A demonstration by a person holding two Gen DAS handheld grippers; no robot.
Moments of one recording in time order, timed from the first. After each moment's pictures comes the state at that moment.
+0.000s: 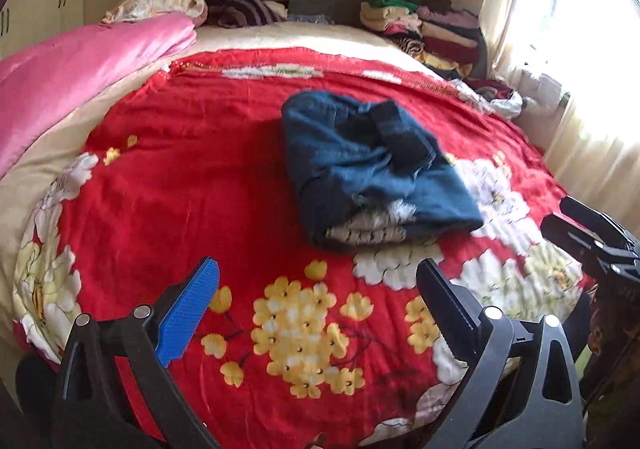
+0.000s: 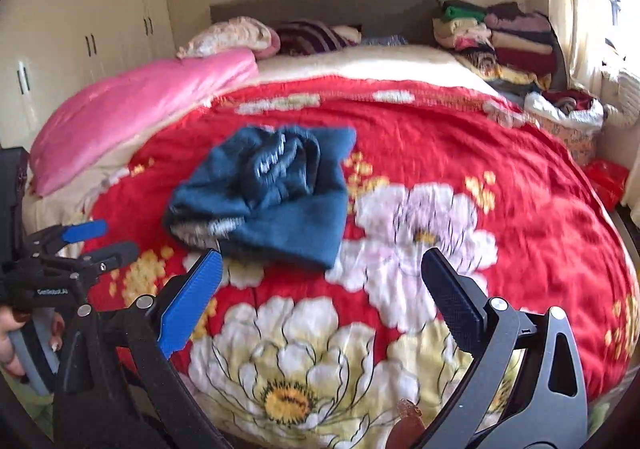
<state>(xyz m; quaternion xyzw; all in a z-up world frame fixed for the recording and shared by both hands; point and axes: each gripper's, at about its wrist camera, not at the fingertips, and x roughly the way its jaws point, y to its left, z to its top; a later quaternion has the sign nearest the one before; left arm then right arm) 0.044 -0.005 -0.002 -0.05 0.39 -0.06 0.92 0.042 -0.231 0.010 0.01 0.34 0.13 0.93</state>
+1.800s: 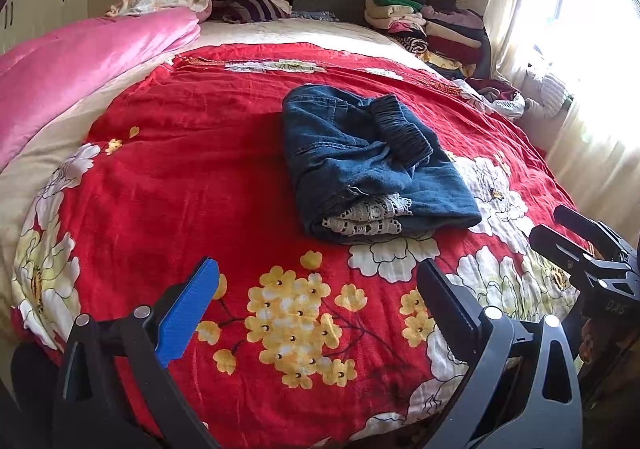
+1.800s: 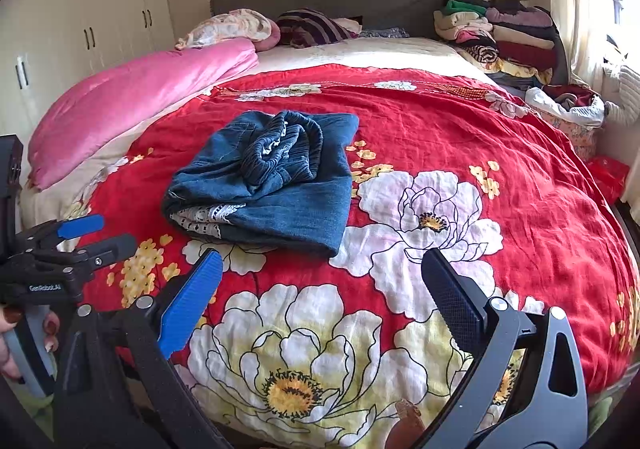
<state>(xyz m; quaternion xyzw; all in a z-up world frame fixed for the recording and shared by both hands) 0.036 -0.010 0.002 -0.05 0.39 -0.06 0.92 0.037 -0.225 0.006 0.01 0.34 0.13 0.93</state>
